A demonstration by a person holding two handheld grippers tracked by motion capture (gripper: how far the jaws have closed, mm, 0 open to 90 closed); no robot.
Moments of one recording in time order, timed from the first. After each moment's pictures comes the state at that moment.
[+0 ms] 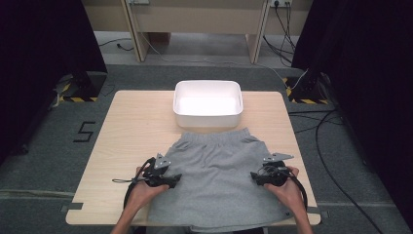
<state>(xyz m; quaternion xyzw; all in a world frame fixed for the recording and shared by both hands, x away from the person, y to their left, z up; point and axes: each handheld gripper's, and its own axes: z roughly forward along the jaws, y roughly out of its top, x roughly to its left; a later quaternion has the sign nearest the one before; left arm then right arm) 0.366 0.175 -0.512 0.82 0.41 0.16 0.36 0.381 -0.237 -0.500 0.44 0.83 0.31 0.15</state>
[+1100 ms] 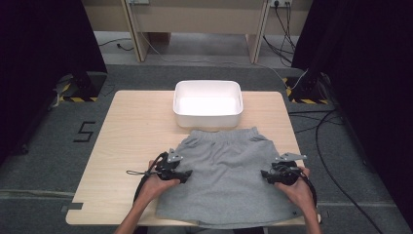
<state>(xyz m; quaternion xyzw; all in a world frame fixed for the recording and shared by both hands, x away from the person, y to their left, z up) 0.389 0.141 -0.511 0.83 0.39 0.14 0.36 0.384 -0.273 -0.502 0.45 0.82 0.33 0.15</state>
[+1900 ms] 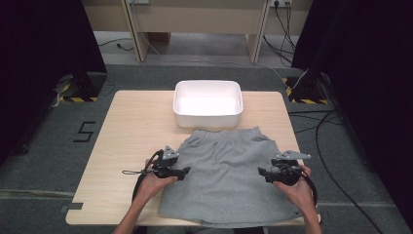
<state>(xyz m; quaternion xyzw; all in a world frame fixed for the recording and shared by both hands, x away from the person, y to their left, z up) 0.389 0.154 -0.501 0.81 0.41 0.14 0.38 0.372 -0.261 -0.474 0.45 0.80 0.37 0.16</state>
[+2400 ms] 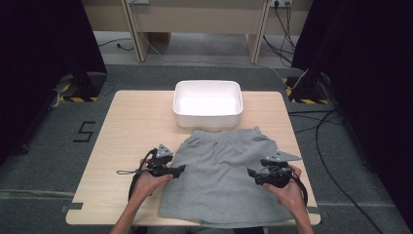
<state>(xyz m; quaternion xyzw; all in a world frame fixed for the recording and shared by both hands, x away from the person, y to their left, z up) 0.392 0.169 -0.499 0.80 0.43 0.15 0.39 0.361 -0.226 -0.464 0.42 0.80 0.39 0.15</state>
